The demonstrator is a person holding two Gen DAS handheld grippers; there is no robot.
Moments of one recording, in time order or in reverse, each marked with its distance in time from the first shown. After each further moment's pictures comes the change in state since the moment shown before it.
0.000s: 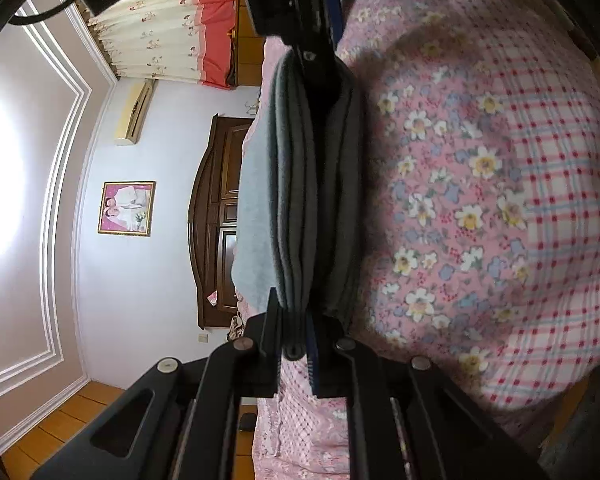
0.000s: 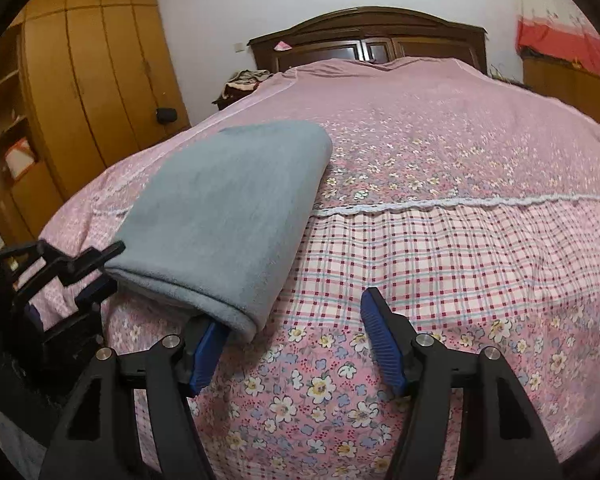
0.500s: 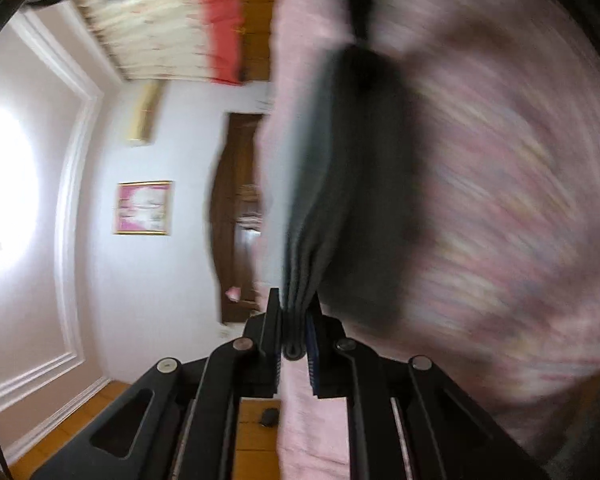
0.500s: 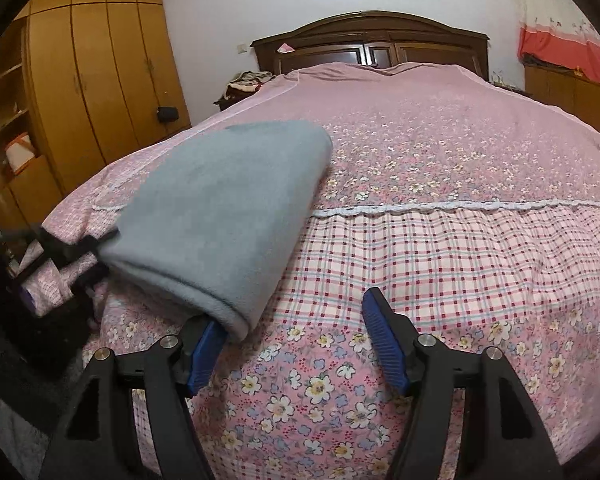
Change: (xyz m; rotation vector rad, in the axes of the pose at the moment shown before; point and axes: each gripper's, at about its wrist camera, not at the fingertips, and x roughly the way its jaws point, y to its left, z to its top) left arm 0.007 0.004 -0.001 0.051 0.038 0.041; right arm 0.002 0.001 -0.003 -0.020 -0.009 0.003
